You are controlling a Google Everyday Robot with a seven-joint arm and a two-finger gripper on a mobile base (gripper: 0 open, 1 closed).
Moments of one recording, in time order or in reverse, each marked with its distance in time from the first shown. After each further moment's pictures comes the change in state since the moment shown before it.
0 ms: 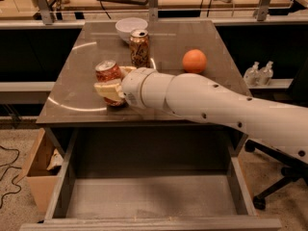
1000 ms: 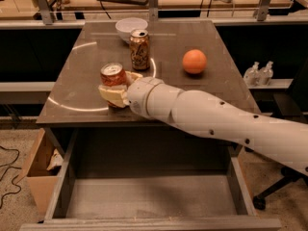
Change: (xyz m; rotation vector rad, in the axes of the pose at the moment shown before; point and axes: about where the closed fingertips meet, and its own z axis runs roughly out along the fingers) arm 0.017 -0.002 -0.011 0.034 -0.058 0.067
